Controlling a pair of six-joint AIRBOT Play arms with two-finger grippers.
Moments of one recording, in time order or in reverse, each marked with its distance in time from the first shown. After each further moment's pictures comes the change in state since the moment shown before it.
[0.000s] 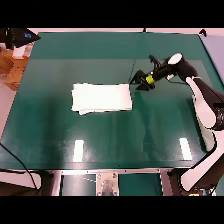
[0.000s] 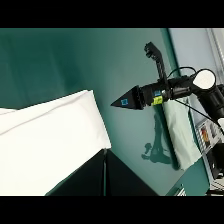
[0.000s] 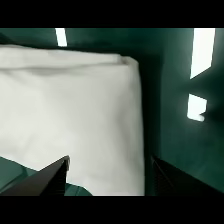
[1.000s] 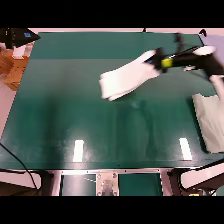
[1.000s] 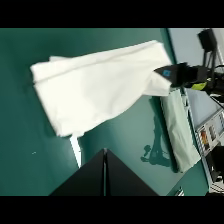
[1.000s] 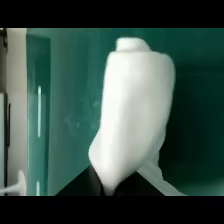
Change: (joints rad) left arm 0.000 0.000 0.000 -0.001 0.005 -0.007; right arm -0.174 0.211 0.022 0.254 -0.119 -0.115
